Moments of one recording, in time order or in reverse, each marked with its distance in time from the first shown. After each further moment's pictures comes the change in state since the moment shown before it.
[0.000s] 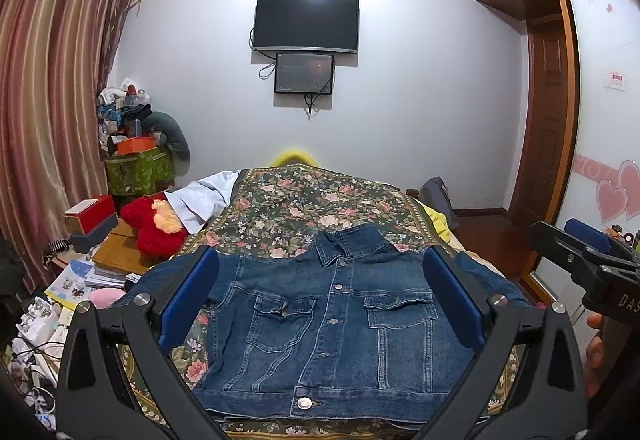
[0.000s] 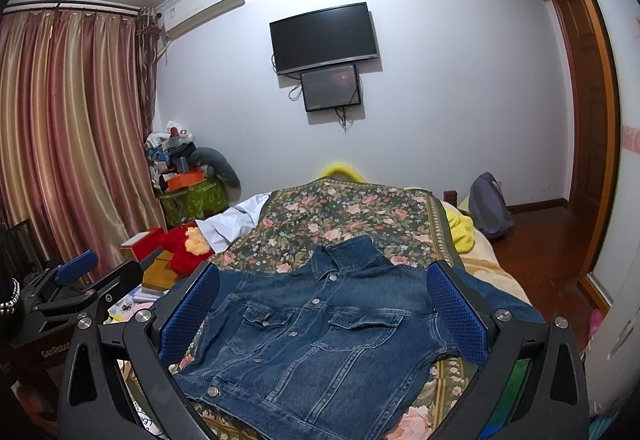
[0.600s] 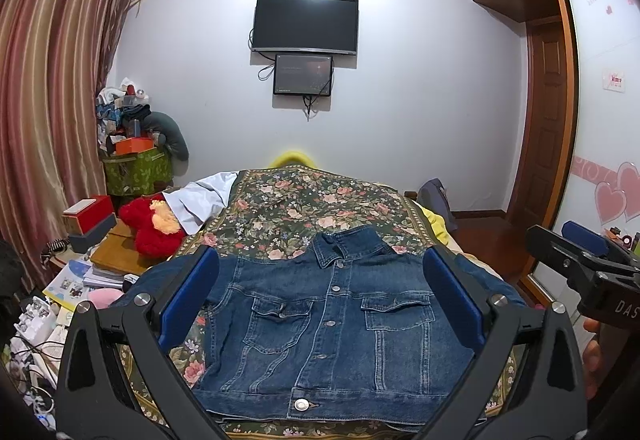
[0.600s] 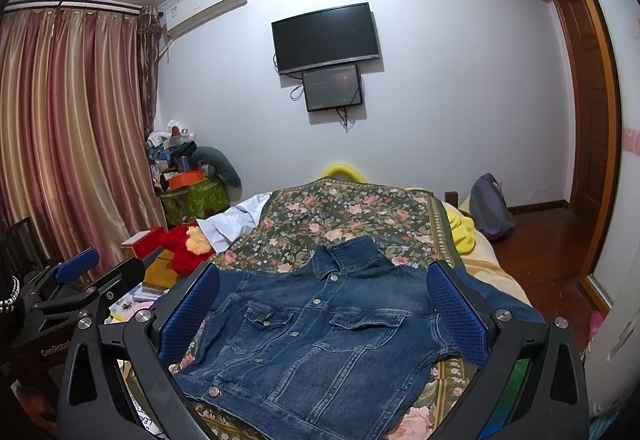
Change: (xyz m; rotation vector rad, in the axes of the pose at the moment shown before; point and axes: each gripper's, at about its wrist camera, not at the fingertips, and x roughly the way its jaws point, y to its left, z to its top) left arm -0.002 -0.004 0.004 -0.003 -0.001 -0.005; right arm 0.001 -0.001 -0.001 0.001 0.002 0.000
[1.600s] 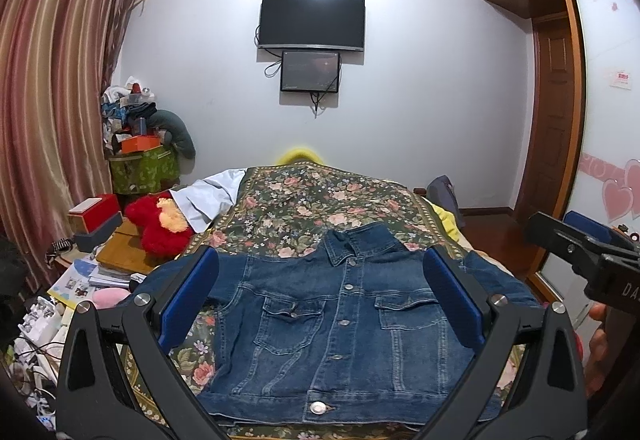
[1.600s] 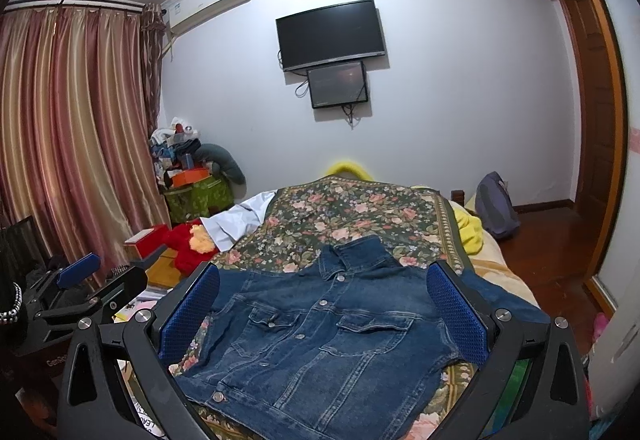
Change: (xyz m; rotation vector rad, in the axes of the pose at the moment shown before) left arm 0.016 0.014 -0.002 0.005 0.012 0.031; right arm 0.014 0.009 -0.002 -0.006 0.013 0.021
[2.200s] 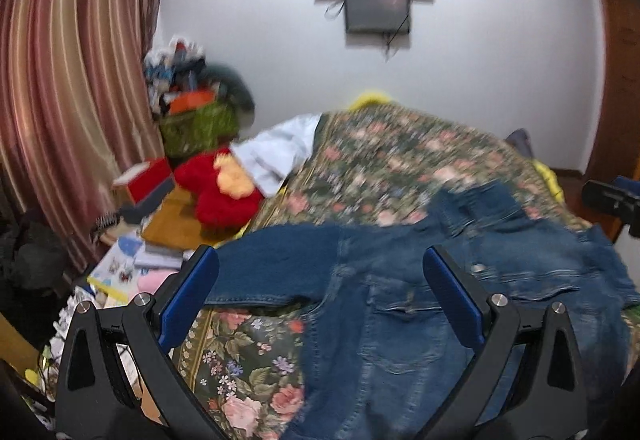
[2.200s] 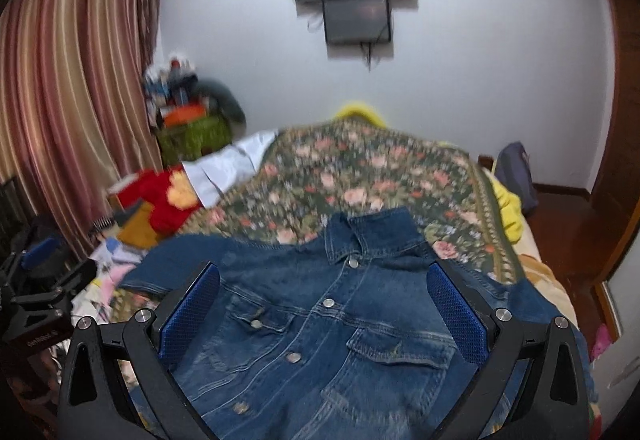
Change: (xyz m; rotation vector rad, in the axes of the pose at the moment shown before) left arm 0.160 0.115 -0.022 0.004 0.221 0.247; right arm 0.212 0.021 0.007 -0.080 0.263 -0.001
